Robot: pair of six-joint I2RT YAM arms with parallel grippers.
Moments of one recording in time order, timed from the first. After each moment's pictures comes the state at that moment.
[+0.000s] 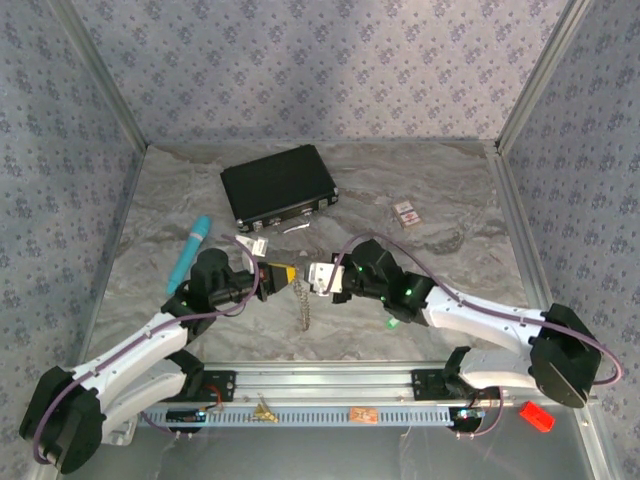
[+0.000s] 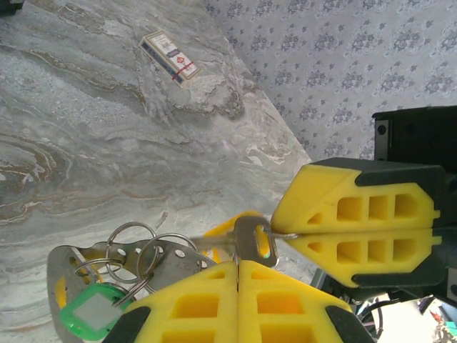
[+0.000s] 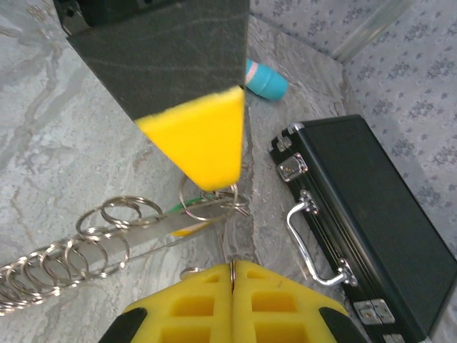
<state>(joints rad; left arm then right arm) -0.59 0.87 0.37 0.22 0.53 -0.64 0.95 1.20 0.69 0.08 -0.14 -0.71</state>
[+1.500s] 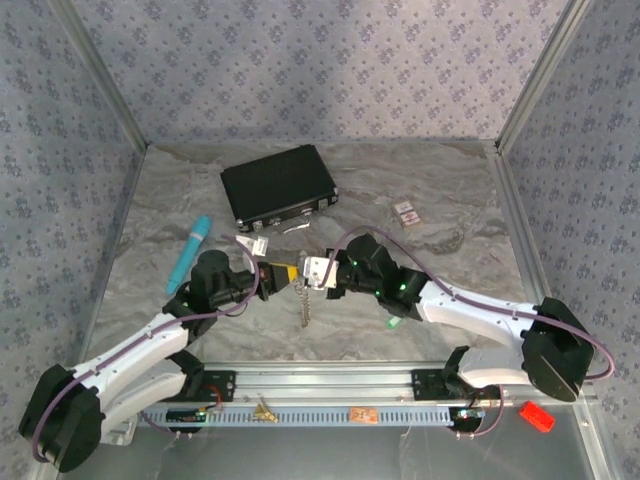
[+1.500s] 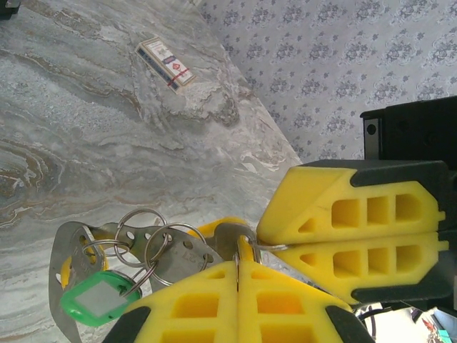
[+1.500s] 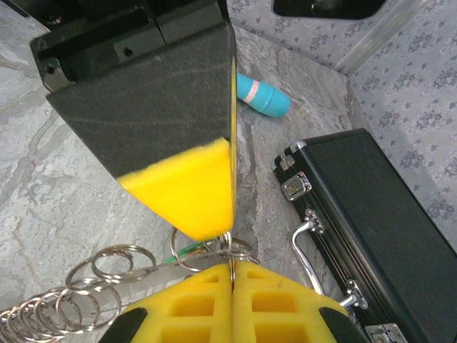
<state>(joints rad) -0.61 0.88 0.35 0.26 0.51 -0.67 0.95 1.25 0.74 0.10 -0.17 -0.67</state>
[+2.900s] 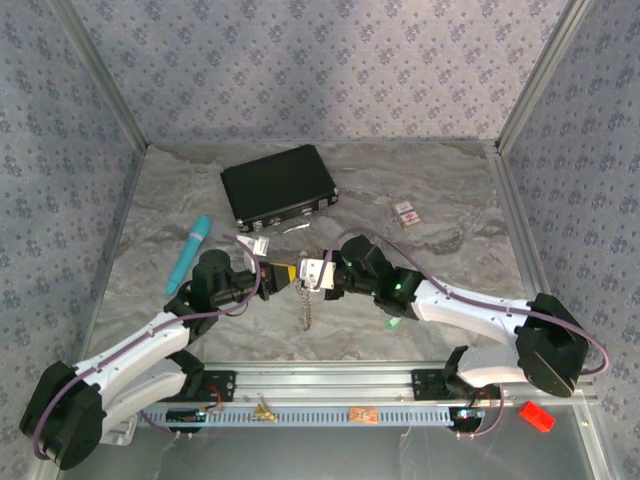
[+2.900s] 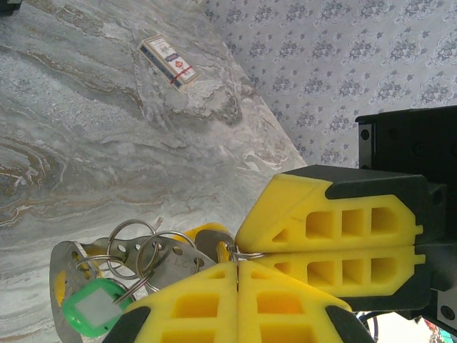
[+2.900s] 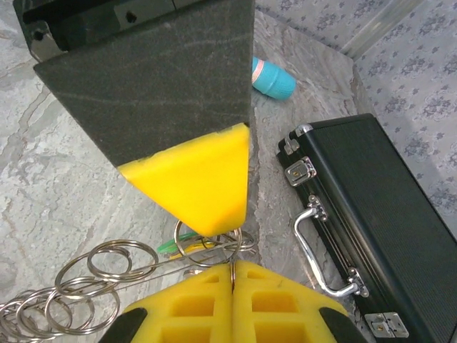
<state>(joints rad) -0.61 0.89 0.35 0.27 0.51 -0.67 0.96 1.29 0.76 0.07 -0.13 -0.70</state>
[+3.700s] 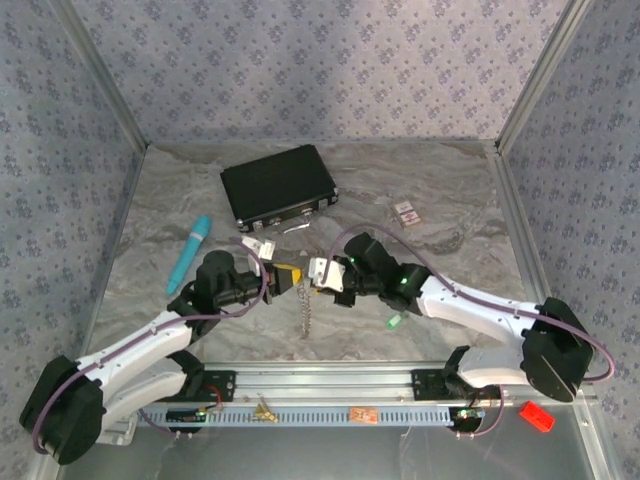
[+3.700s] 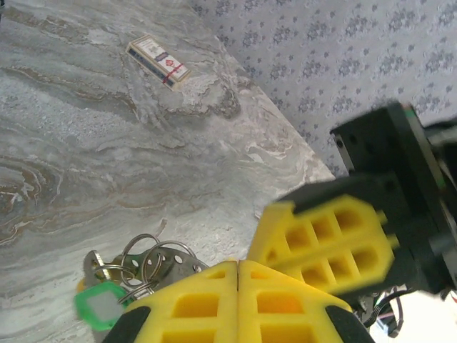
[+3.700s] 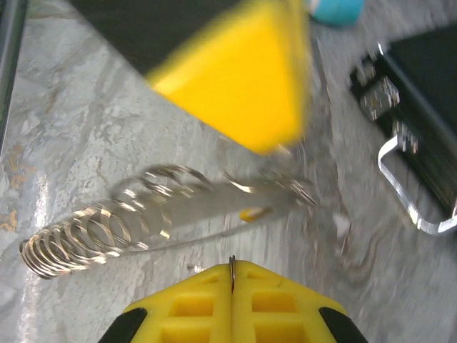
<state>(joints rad) -0.64 0.92 0.35 0.29 0.50 -0.54 0.89 1.25 0.79 -0.22 -0.25 -0.49</state>
